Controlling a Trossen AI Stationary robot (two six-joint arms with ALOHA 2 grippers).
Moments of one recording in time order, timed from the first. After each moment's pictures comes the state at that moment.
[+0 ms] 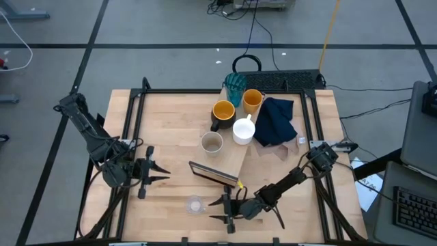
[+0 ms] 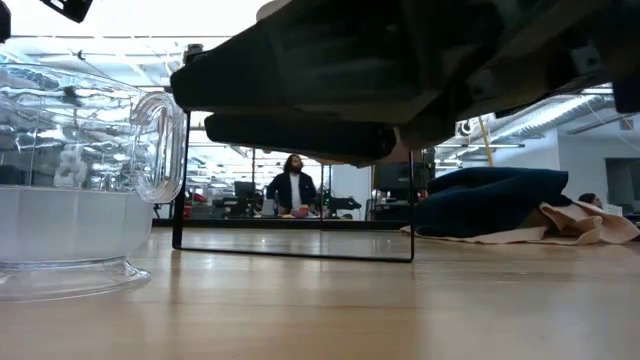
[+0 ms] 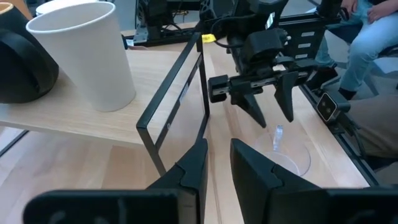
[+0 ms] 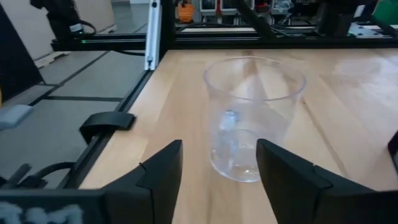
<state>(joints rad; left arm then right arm) -0.86 0.84 0.65 -0.34 -0.70 -0.31 0.58 2.19 1.09 0.82 0.45 0.20</state>
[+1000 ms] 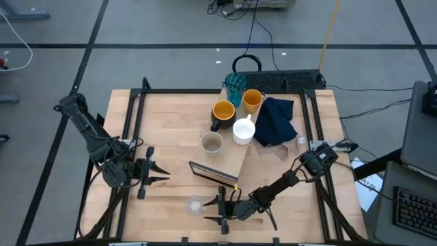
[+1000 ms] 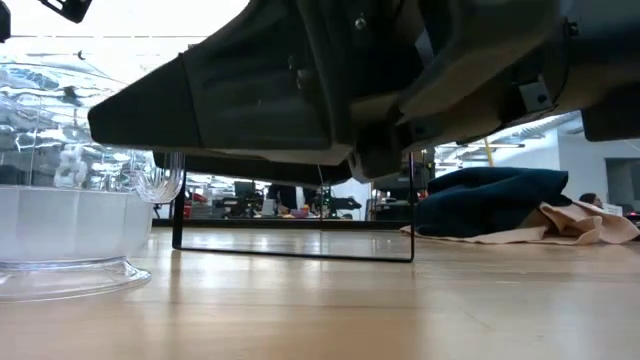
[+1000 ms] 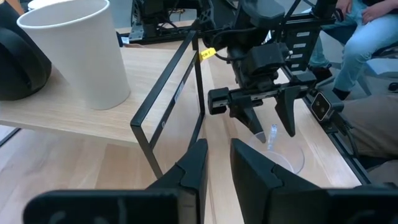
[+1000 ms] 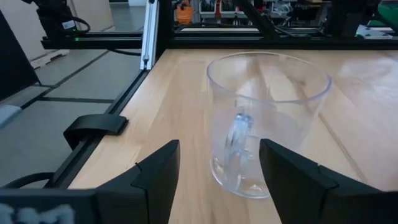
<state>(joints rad) -0.86 0.84 0.65 -0.34 -0.68 -0.32 0.56 2.28 1.19 0.84 0.44 0.17</state>
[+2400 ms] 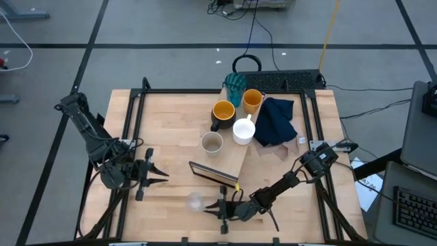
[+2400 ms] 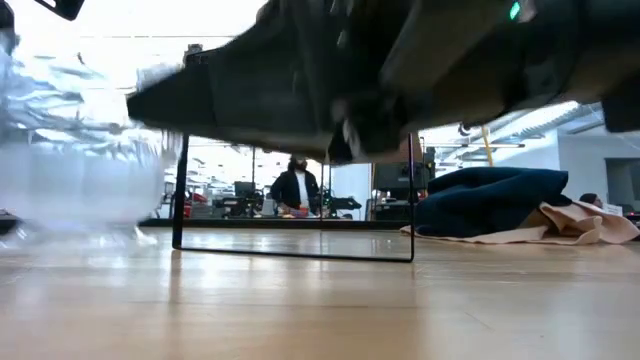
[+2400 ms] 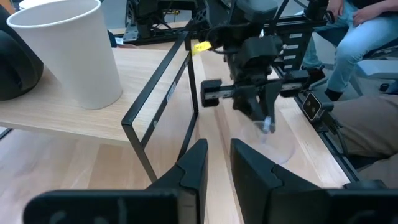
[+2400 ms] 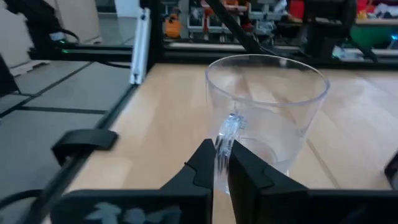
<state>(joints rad) -0.89 0.84 0.65 -0.34 -0.69 -0.34 0.58 2.28 1.19 0.89 0.52 0.12</state>
